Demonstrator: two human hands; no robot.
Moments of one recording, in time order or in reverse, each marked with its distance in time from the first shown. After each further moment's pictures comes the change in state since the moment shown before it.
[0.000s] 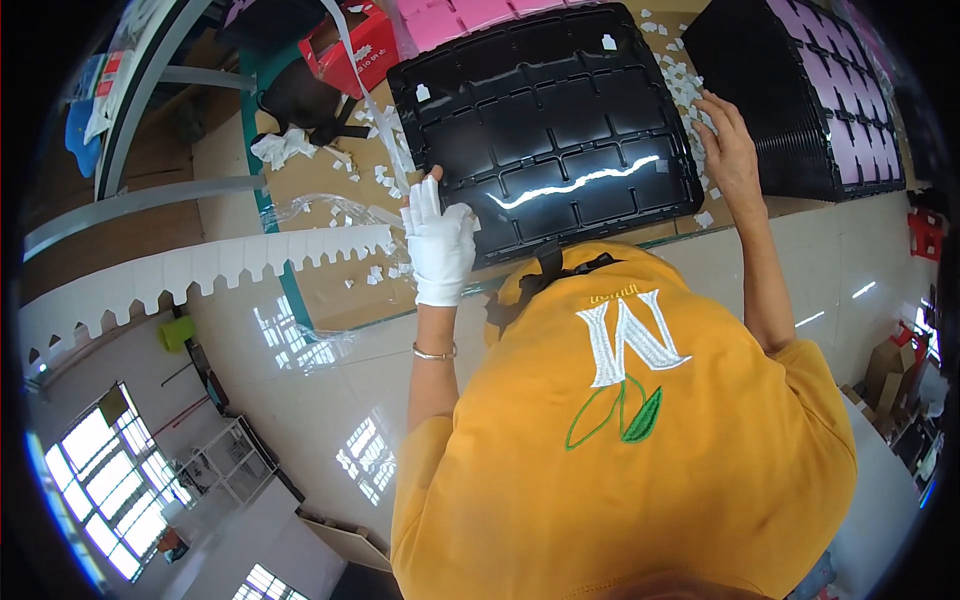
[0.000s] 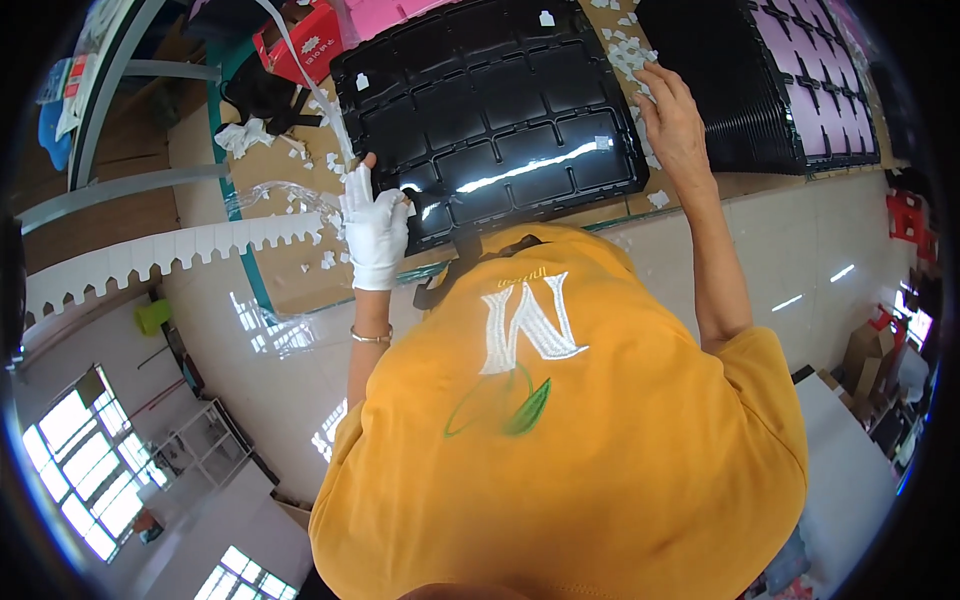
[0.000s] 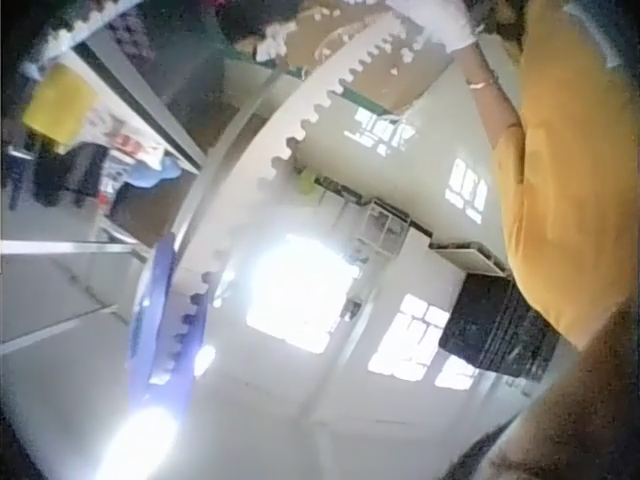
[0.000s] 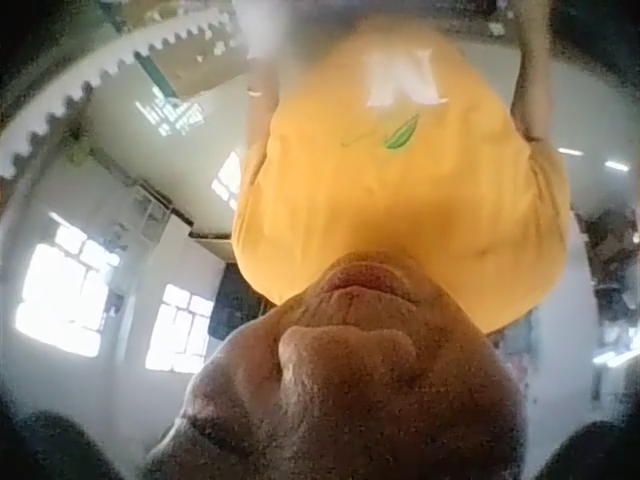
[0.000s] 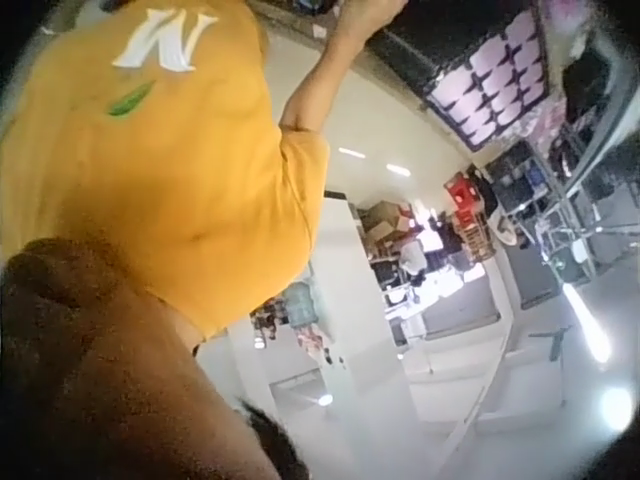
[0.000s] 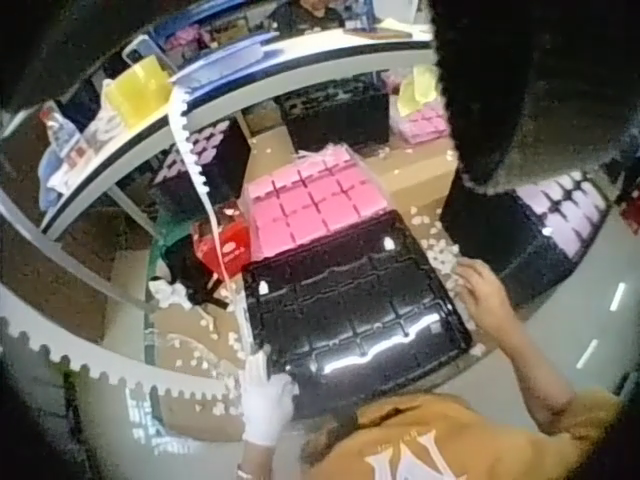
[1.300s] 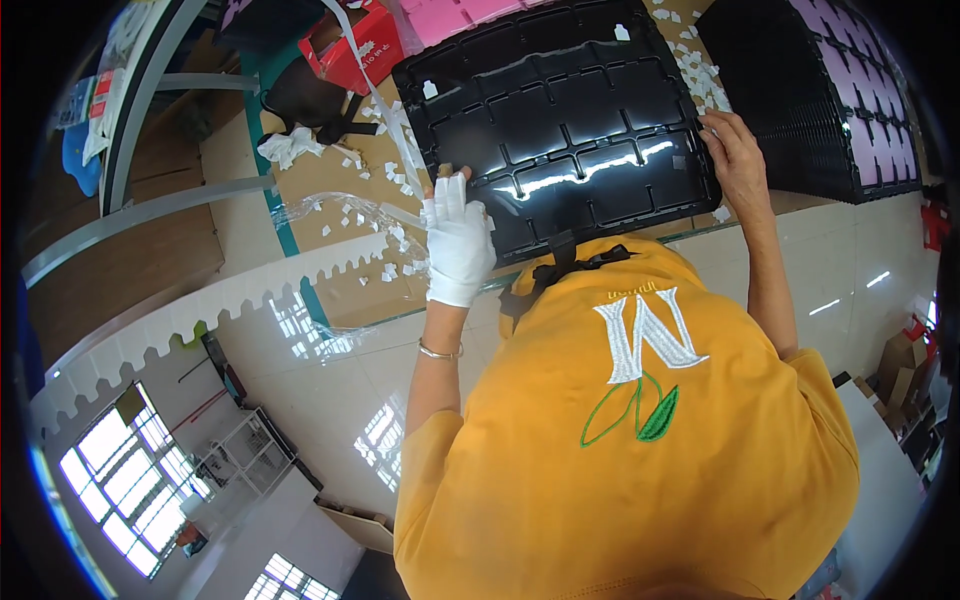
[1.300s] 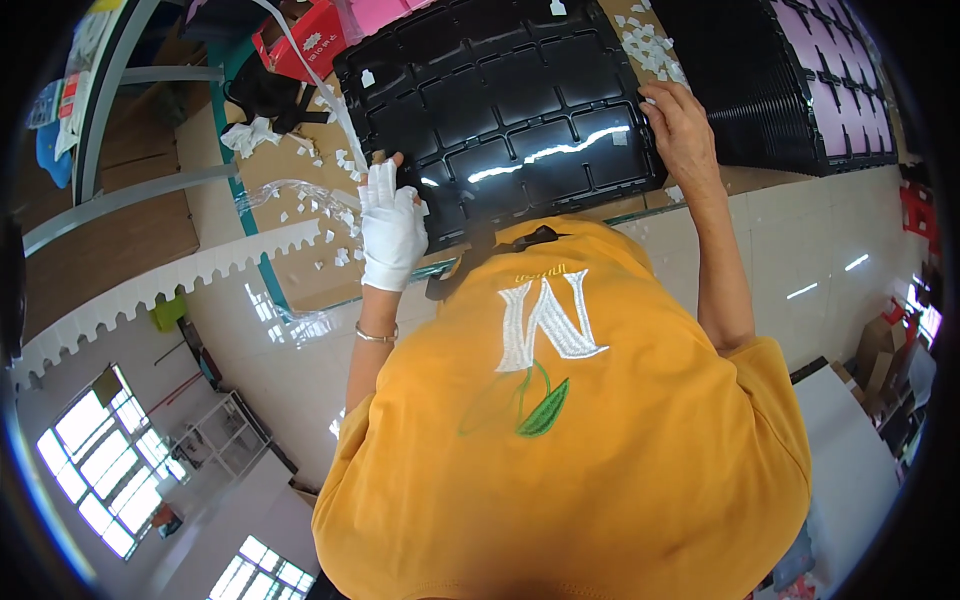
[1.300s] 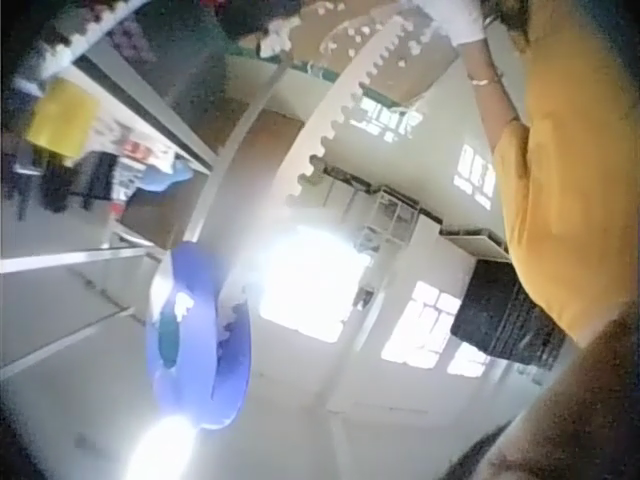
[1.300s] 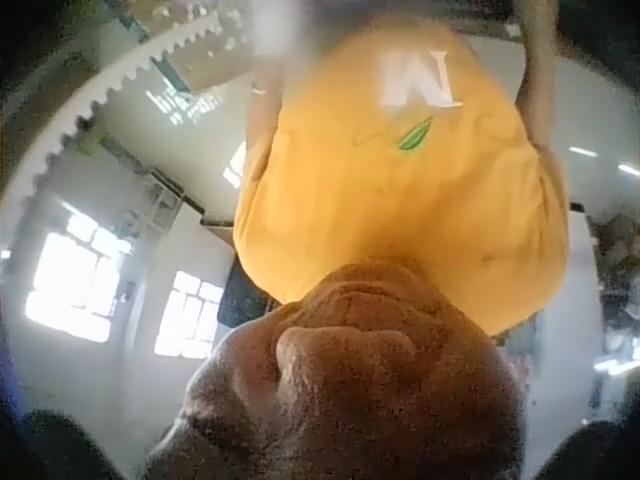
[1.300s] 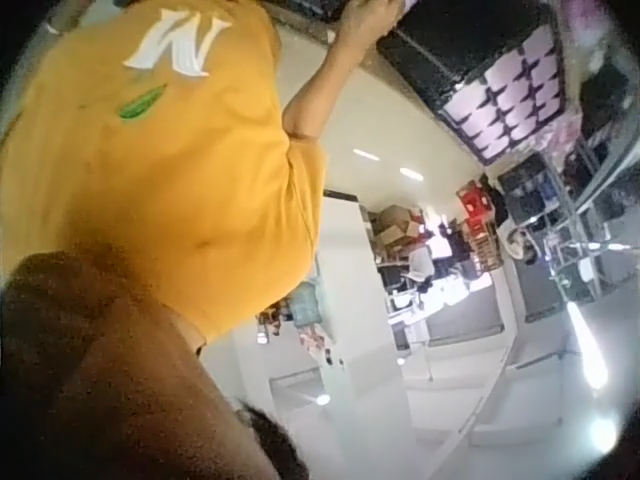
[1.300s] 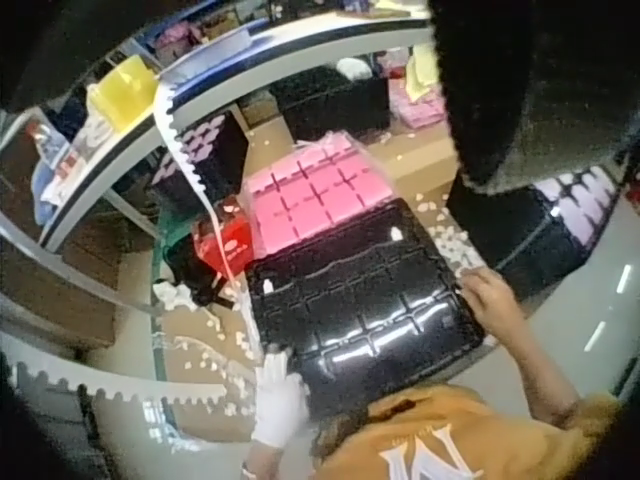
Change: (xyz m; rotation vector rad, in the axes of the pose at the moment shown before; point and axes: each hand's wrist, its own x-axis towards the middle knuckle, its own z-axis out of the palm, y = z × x) left_hand 0.006 0.002 -0.006 0.078 -0.137 0.143; right_hand -0.016 -0.004 0.008 0.036 -0.077 0.033
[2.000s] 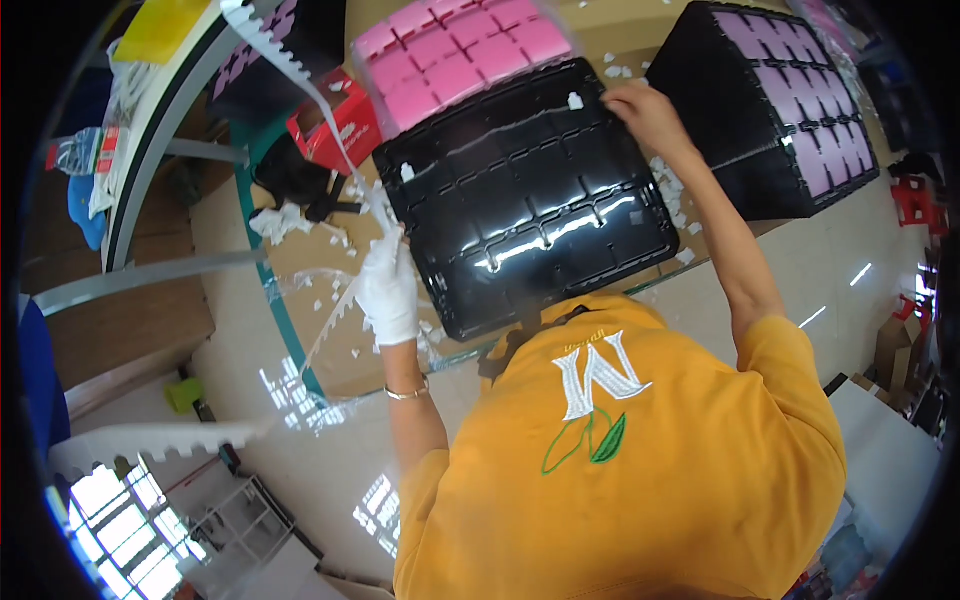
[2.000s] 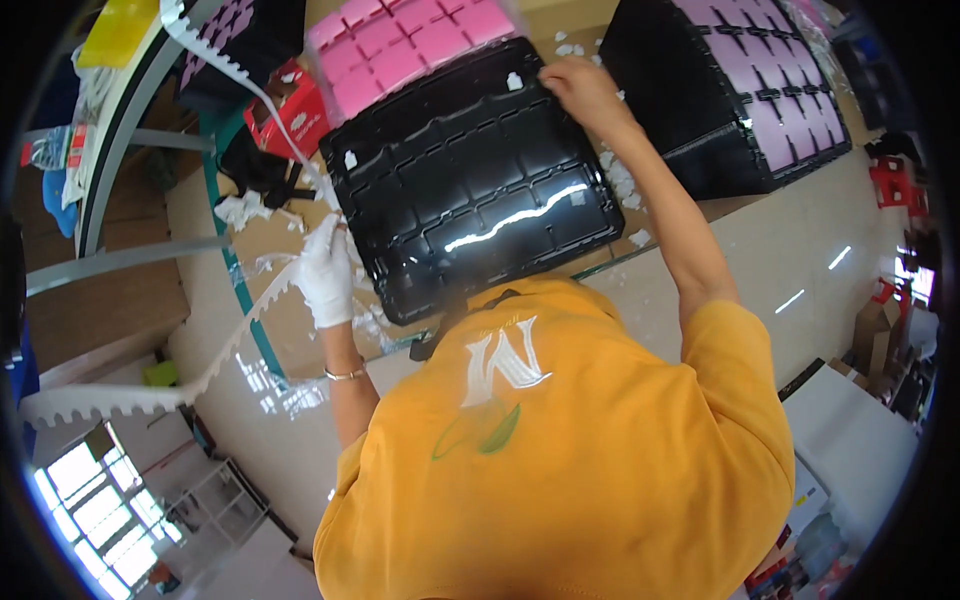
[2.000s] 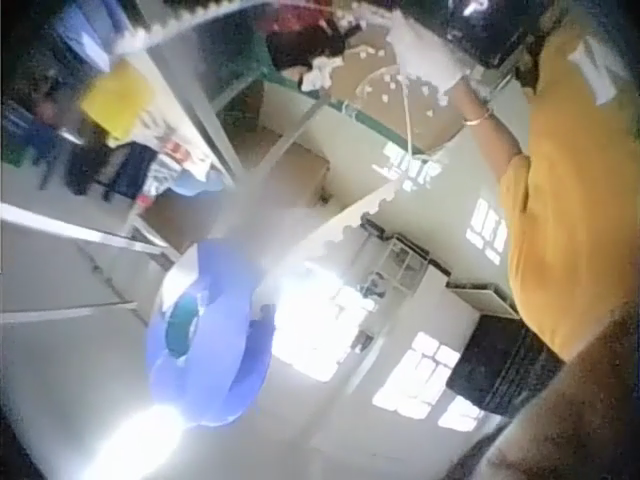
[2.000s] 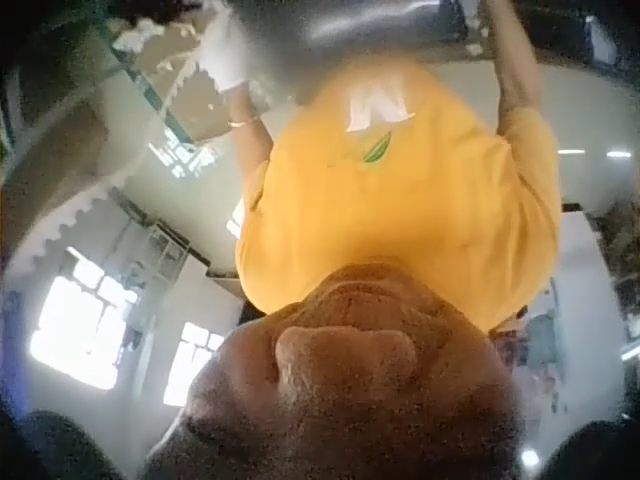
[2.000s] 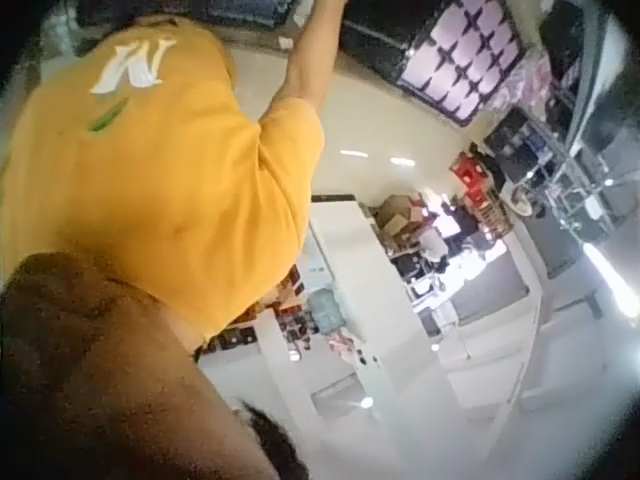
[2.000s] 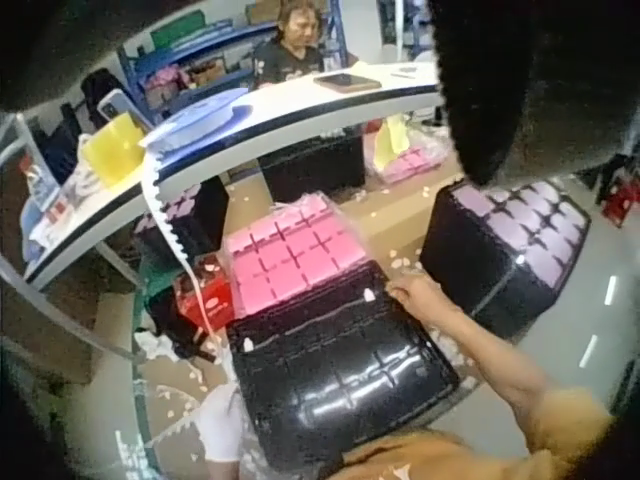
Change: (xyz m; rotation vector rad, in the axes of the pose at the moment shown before) left_hand 0.044 -0.044 -0.027 -0.136 0.194 -0.302; right_hand 0.126 0.016 0.036 0.167 0.007 -0.173
